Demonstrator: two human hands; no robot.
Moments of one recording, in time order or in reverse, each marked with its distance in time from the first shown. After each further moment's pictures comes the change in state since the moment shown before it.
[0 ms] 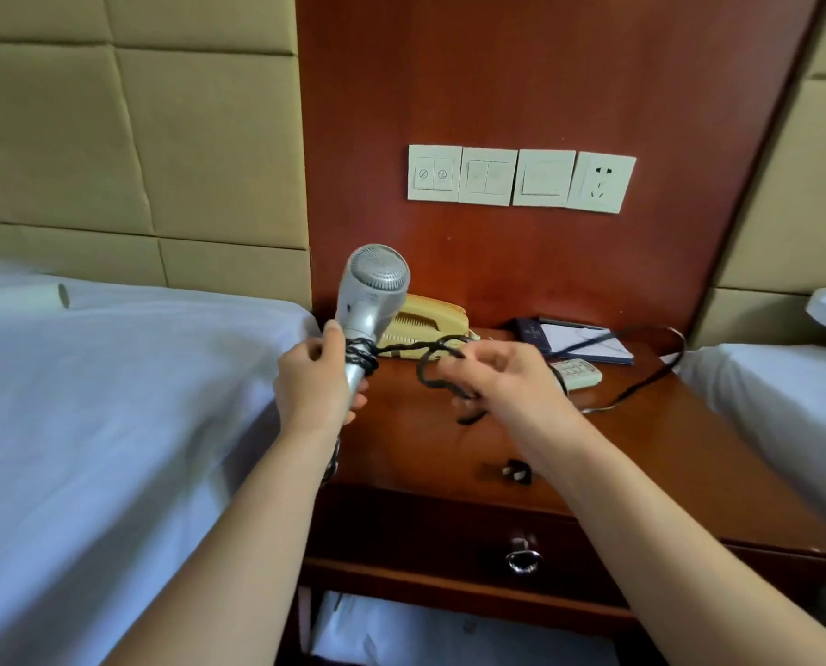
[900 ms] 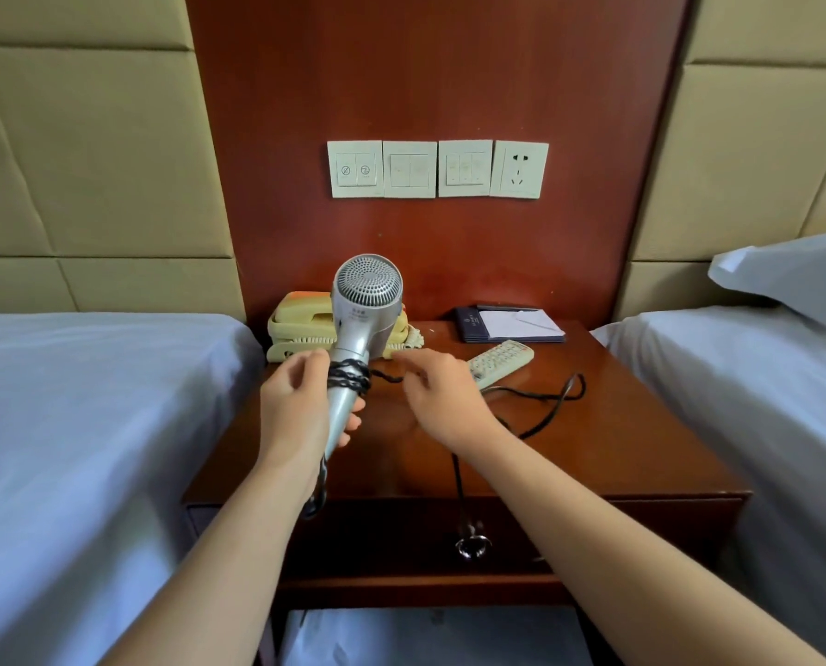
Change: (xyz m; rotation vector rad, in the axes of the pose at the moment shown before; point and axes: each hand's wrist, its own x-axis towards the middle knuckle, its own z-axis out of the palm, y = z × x) left_hand -0.034 -0.006 0.030 -0.121 -0.229 0.009; right_hand 0.017 0.045 -0.012 -0.612 0.145 -0.186
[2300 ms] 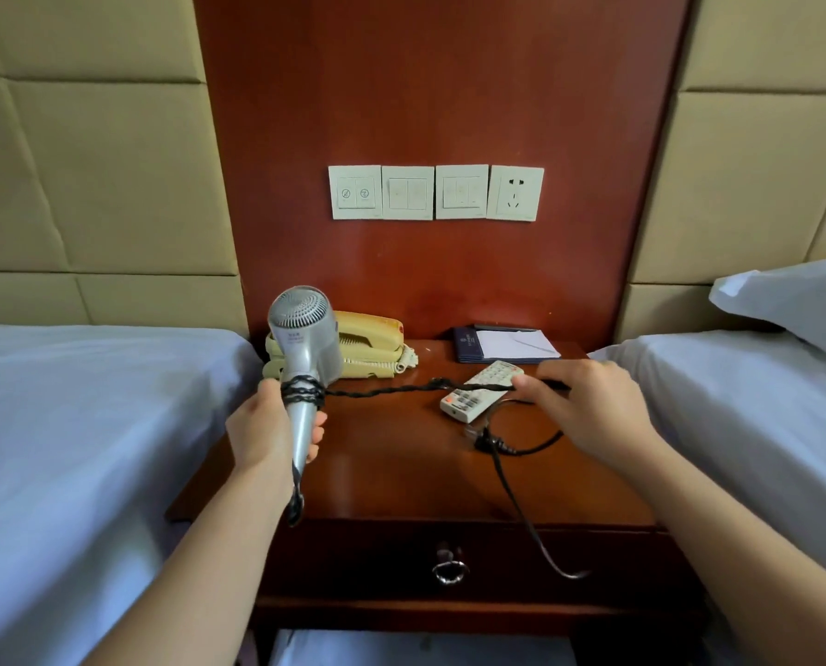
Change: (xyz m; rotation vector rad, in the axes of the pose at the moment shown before) left_hand 0.025 -0.011 0.001 -0.092 0.173 -0.251; right_hand -0.026 0.060 -0.125 -0.491 0.119 -0.036
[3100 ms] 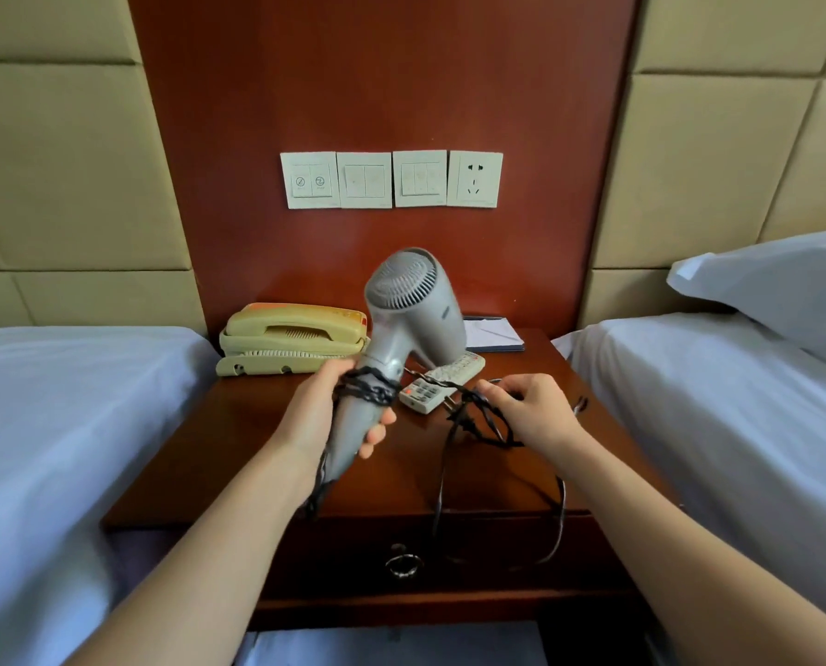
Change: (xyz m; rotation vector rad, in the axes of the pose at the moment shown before) left_hand -0.040 0.001 0.072 0.141 -0.521 -0.115; right_hand -0.007 0.018 0.031 0.533 -0.143 0.425
